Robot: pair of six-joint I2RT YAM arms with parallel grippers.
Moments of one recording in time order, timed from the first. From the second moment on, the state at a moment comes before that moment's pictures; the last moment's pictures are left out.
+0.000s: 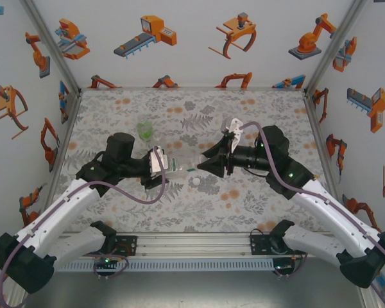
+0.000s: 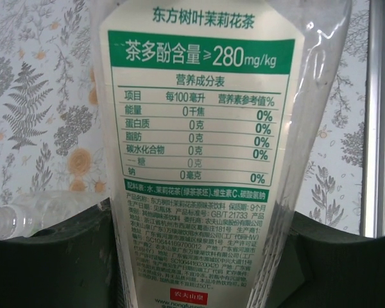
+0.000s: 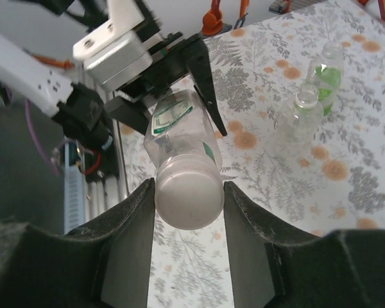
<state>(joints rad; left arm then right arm) -0.60 0.98 0.84 -0.51 0.62 0.73 0.72 0.95 0.96 -0.16 -0.61 0.09</state>
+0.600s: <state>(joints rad) -0.61 0.98 0.83 -0.47 0.46 0.71 0.73 1.00 0.94 -0.17 -0.31 0.75</state>
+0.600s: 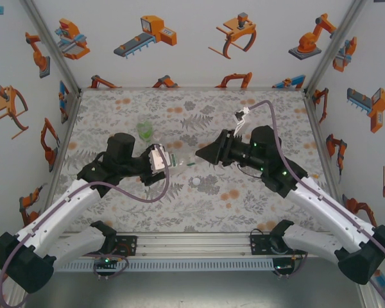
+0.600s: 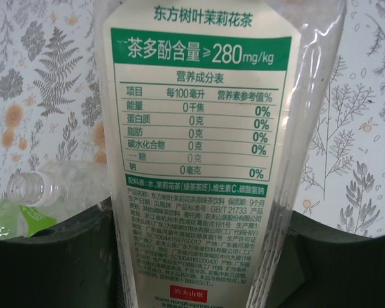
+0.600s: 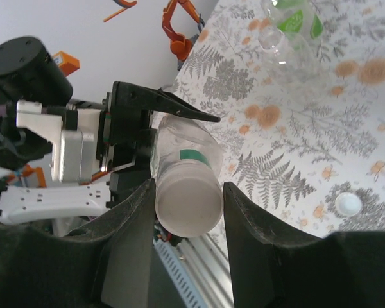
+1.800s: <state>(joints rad) -0.61 1.11 0.88 -0.16 0.23 0.24 0.72 1.45 1.17 0.02 -0.34 0.86</state>
